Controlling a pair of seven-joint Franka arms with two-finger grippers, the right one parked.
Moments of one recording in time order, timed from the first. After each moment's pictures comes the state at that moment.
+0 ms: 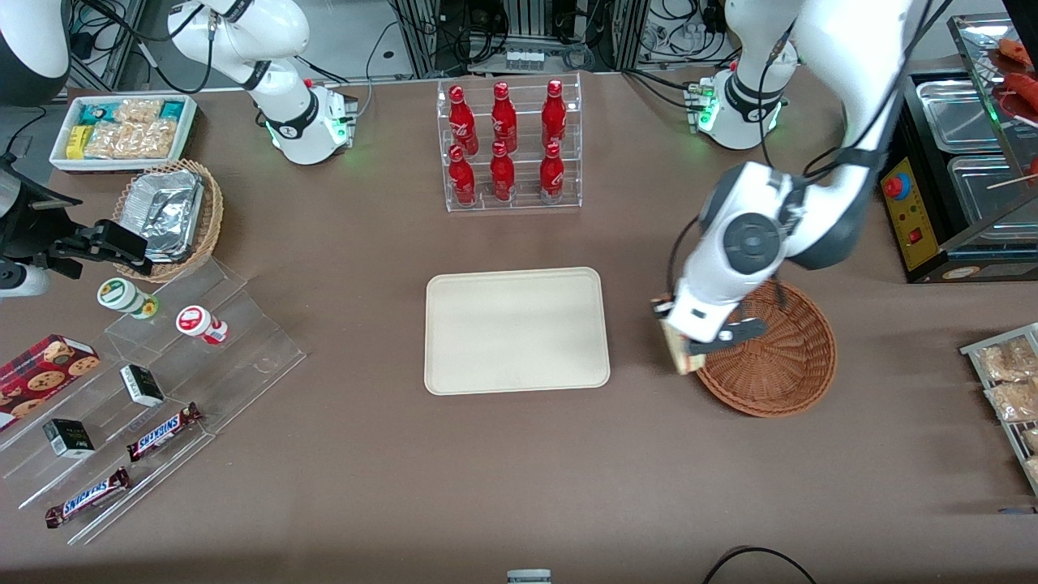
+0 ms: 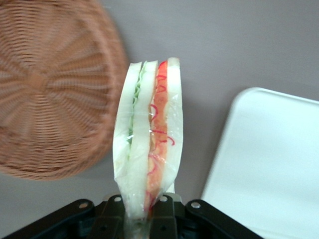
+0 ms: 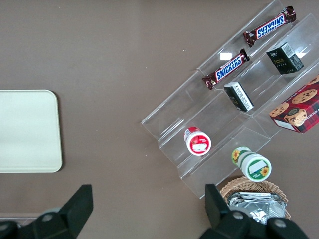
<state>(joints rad) -0.21 0.36 -0.28 -1.82 0.06 2.06 -0.75</state>
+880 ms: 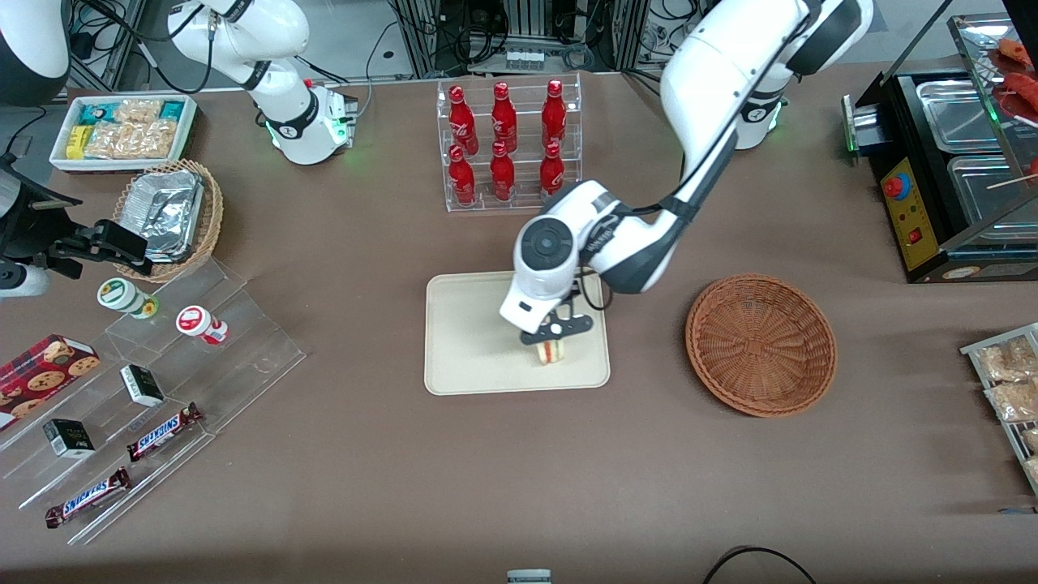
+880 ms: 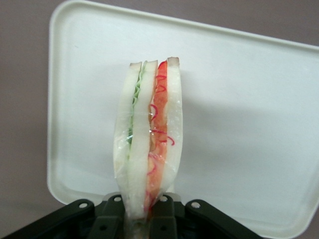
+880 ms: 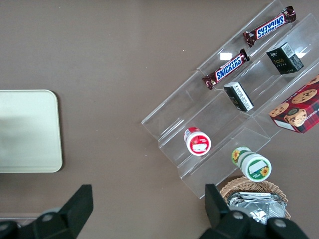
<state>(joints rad) -0.55 0.72 -0.28 -1.42 0.10 2.04 -1.04</state>
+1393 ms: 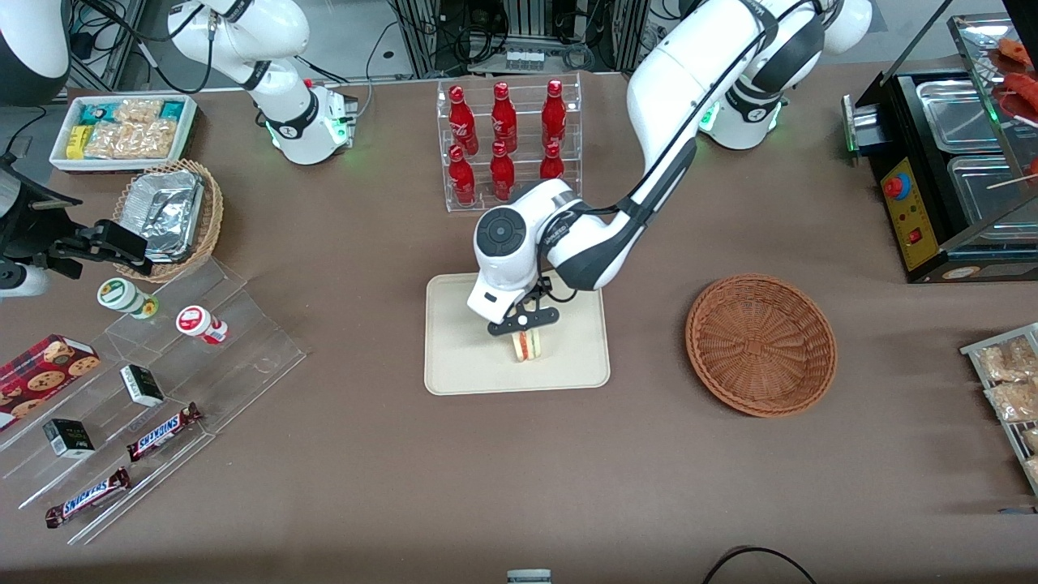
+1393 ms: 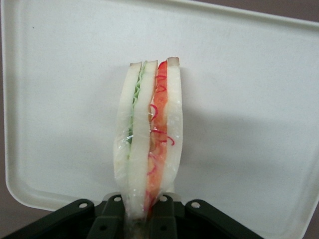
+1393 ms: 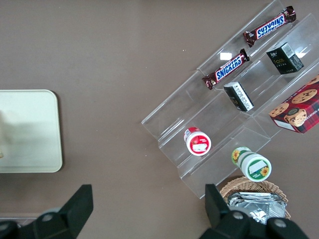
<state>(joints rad) -0.63 0.82 -0.28 -1.32 0.17 2.03 -1.13</state>
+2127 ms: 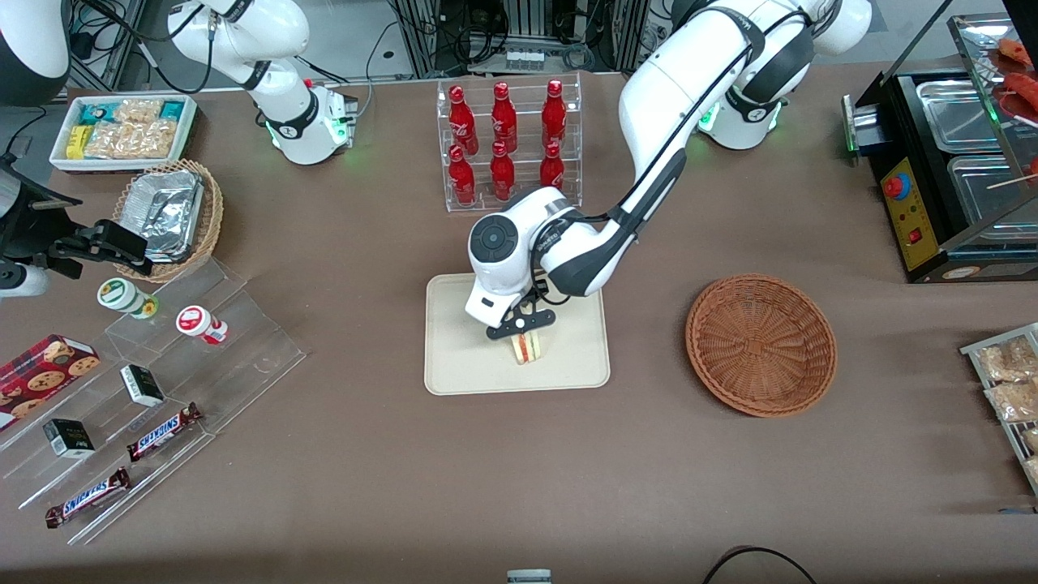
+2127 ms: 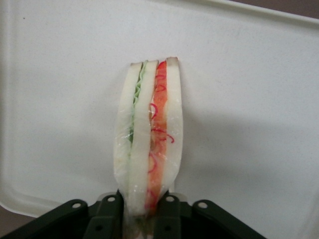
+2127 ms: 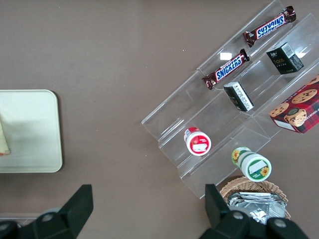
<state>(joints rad) -0.63 0.87 -0.28 -1.28 0.20 2.03 -1.18</state>
